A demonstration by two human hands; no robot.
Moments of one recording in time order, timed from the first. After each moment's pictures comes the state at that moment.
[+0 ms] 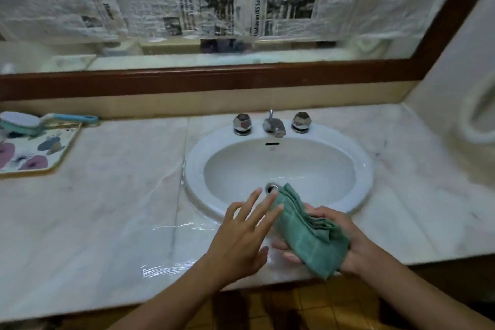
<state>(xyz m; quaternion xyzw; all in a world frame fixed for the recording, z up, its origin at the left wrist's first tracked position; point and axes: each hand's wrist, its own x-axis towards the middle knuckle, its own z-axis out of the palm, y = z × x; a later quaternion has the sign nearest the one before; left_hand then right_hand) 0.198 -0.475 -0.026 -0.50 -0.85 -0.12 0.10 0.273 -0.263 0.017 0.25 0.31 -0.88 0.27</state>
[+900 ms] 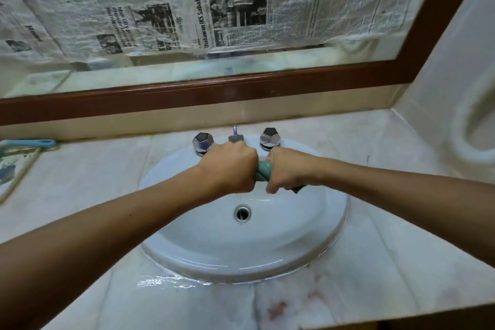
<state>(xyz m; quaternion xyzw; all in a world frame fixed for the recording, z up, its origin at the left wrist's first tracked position) 0.077 -0.285 0.100 -0.40 -0.91 0.10 0.02 0.117 -0.143 0.095 0.04 0.94 -0.26 0.22</state>
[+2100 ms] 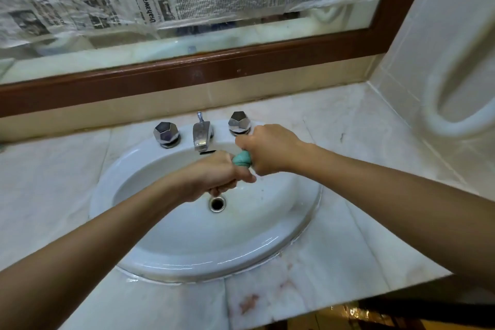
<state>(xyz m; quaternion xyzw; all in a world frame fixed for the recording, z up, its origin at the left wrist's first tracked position) 0.077 -0.247 0.057 -0.15 -0.81 -0.38 -0.42 0.101 -0.088 0.053 -0.18 0.98 -0.03 -0.06</state>
